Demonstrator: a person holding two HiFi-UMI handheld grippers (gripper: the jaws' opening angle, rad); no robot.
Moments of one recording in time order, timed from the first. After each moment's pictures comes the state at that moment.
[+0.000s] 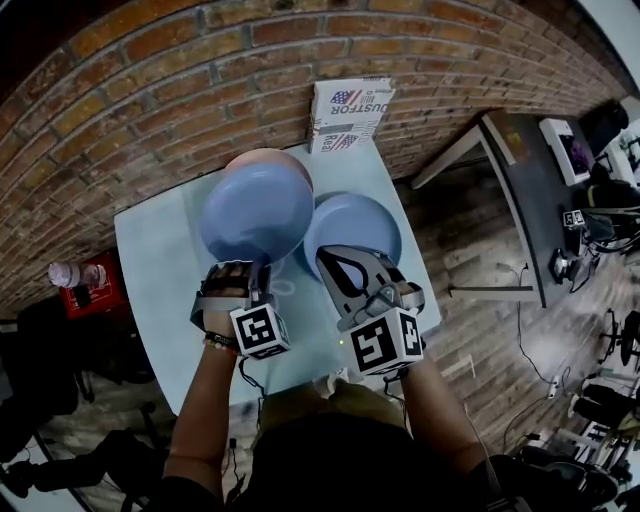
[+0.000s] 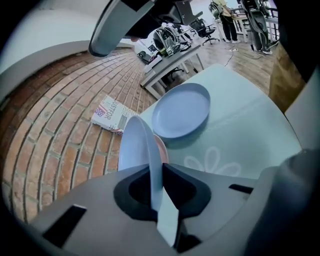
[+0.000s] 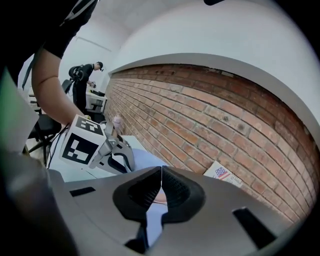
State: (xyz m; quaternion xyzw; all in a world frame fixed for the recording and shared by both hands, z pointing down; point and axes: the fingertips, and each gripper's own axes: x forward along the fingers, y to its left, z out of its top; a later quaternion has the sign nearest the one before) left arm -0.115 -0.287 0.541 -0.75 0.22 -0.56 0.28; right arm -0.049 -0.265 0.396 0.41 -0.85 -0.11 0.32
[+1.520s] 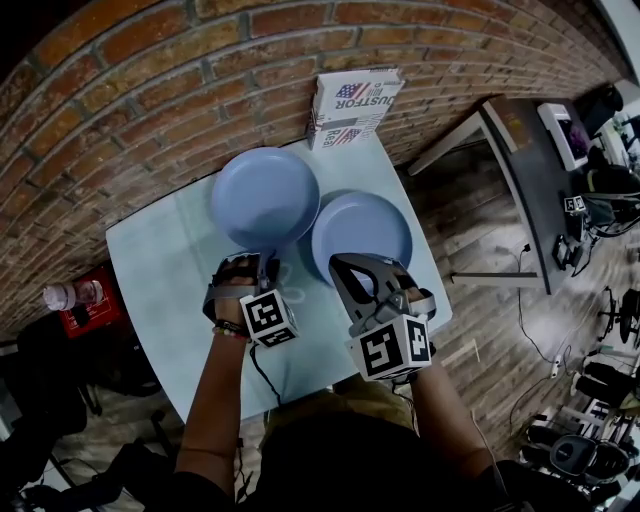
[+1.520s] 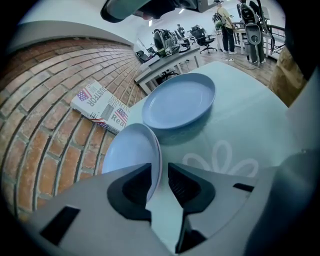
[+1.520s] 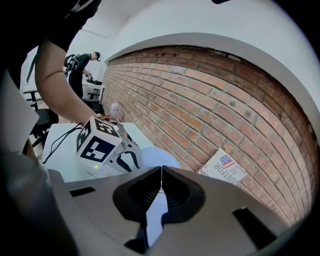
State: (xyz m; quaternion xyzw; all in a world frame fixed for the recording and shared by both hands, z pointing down) left arm -0.115 -0.322 0.613 -0.78 0.17 -0.56 0.22; right arm -0.051 -0.286 0.443 0.42 -0.82 -0.08 0.38
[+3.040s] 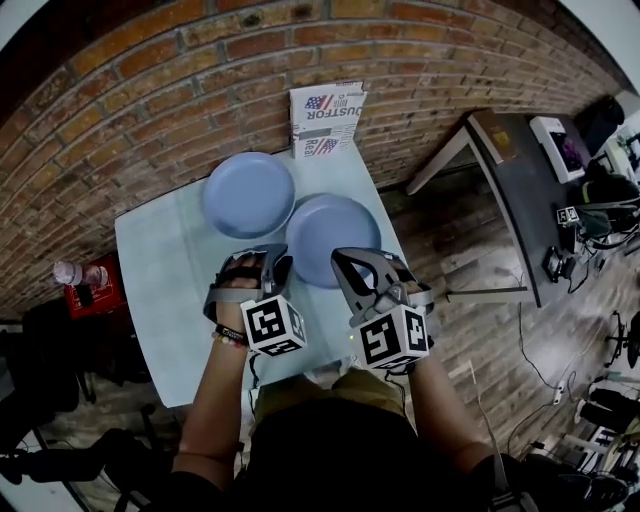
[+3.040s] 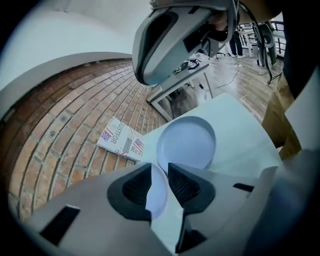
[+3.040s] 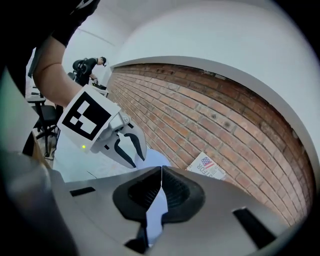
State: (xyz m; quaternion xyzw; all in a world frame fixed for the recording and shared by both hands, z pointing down) left arm -0.026 -0.253 0.481 -0.79 0.23 -0.50 0.25; right arm 0.025 -0.222 0.391 0.41 -0.83 -0.13 0.35
